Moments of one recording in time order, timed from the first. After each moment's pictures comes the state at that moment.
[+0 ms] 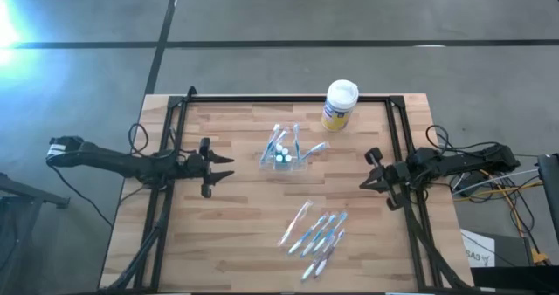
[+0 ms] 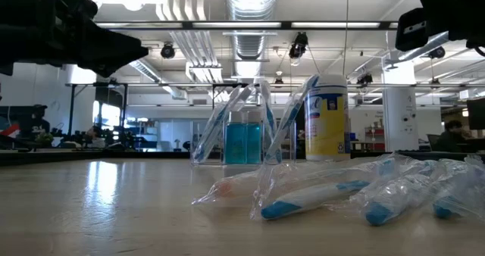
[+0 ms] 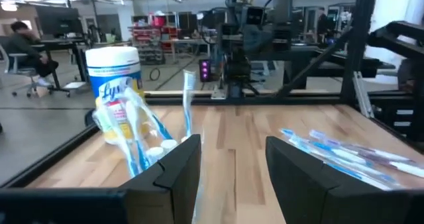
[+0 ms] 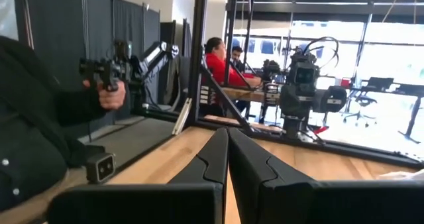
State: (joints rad) left arm -0.08 0.59 0.03 0.65 -0.17 0.02; right arm 0.13 0.23 0.02 0.37 -0.23 -0.02
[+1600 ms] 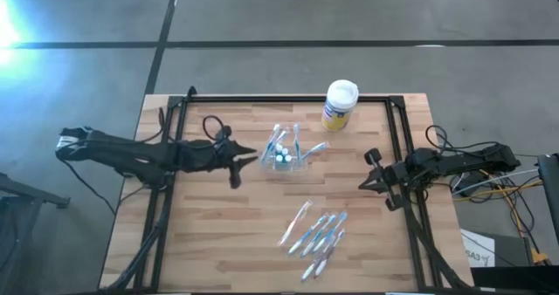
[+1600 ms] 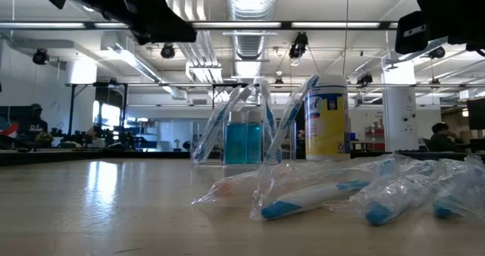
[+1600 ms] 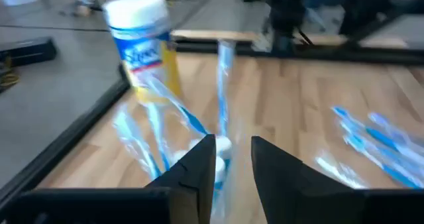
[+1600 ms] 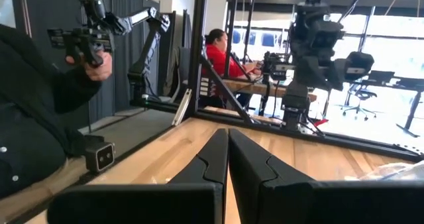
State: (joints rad) left arm -0.06 1.01 0.62 0.10 -0.33 -0.07; right arm 0.13 0.23 0.02 0.34 -0.23 -0.03
